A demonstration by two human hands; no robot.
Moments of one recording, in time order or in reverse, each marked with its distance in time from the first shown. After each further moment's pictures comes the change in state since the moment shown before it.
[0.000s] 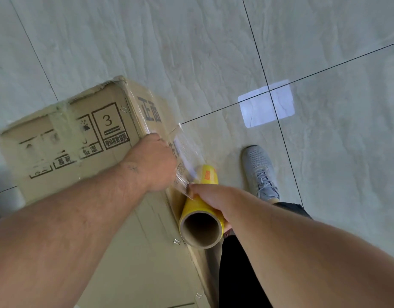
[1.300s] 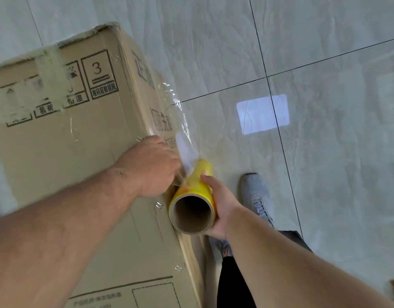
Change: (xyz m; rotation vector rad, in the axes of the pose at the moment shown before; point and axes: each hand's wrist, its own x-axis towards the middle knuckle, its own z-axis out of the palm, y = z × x) left_hand -0.038 0.092 0.028 -0.236 0.168 -0.031; right_hand 0.017 0.102 0.016 0.767 -0.245 0.035
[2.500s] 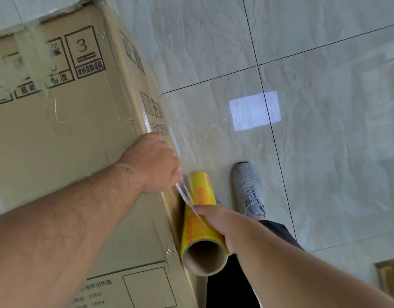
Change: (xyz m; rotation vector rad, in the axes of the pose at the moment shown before) left_hand 0.004 0.037 0.015 0.065 -0.001 0.005; right_hand 0.028 0.054 -0.040 -0.494 0.216 -0.012
